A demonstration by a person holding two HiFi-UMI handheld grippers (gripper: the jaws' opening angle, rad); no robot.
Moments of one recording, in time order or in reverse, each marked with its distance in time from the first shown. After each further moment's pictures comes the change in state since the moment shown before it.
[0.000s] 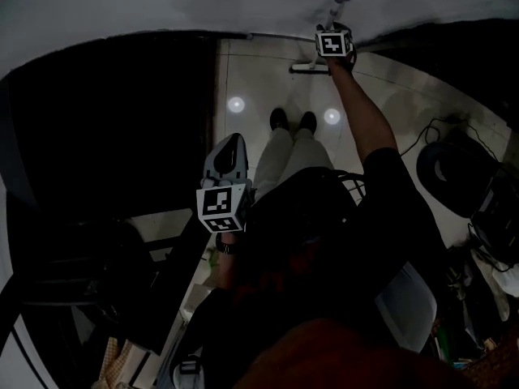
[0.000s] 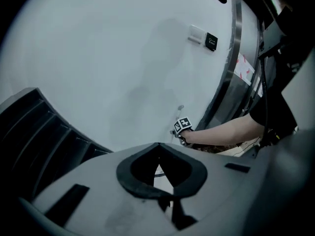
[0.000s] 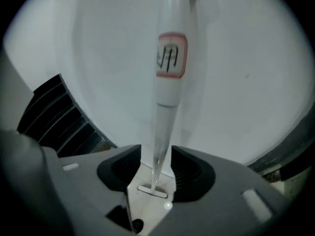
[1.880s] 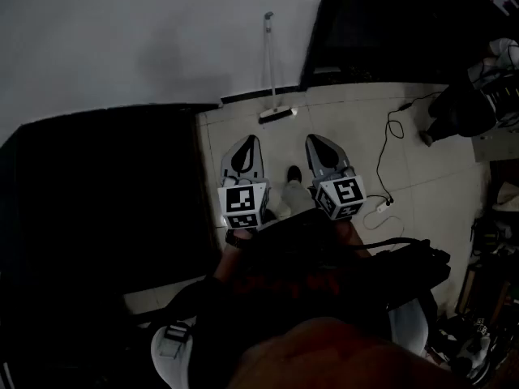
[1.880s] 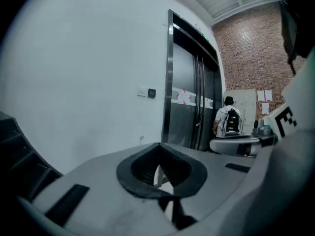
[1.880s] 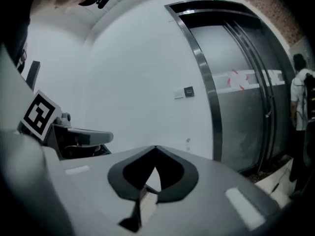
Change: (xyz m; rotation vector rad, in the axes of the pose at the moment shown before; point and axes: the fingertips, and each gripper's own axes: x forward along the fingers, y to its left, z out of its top) left arm -0.280 -0.063 -0.085 0.302 -0.467 -0.308; right arm -0.666 0.302 -0.177 0.161 -0.760 0.039
